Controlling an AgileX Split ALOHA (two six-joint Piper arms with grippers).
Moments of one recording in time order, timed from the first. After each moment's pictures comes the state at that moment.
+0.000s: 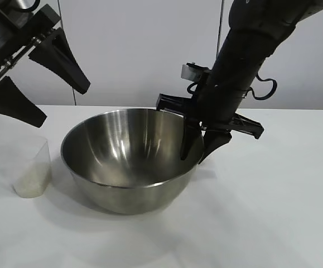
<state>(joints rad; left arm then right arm) -0.17 1.70 -1.16 -0.82 0.99 0.42 0.38 2.06 -1.45 0.33 0.83 0.12</state>
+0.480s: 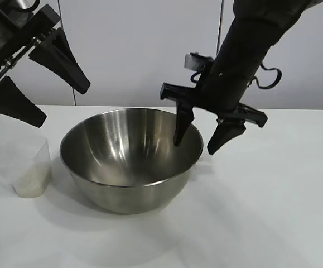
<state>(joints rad) -0.17 1.70 -1.16 -0.82 0.99 0.42 0.33 2.01 -1.52 0.29 0.88 0.12</state>
